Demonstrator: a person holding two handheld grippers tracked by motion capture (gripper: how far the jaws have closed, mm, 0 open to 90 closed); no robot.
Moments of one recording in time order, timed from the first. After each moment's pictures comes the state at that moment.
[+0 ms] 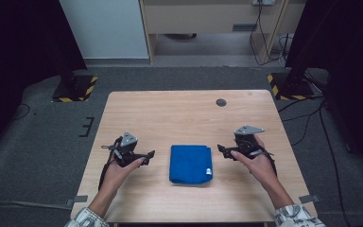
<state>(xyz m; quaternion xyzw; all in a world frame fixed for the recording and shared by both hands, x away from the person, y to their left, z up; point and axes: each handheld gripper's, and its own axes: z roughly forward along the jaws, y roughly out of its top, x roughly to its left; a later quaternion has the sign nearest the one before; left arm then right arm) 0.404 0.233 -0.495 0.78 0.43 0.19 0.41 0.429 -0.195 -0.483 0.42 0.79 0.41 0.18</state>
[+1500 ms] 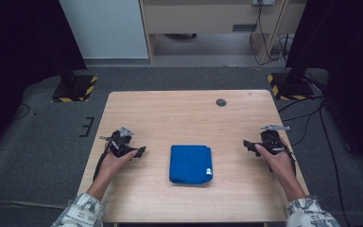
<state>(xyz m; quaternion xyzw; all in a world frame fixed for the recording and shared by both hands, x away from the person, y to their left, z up) 0.456 0.263 -0.524 0.80 0.46 0.19 0.32 0.463 -0.285 -0.519 0.55 0.73 0.36 0.18</state>
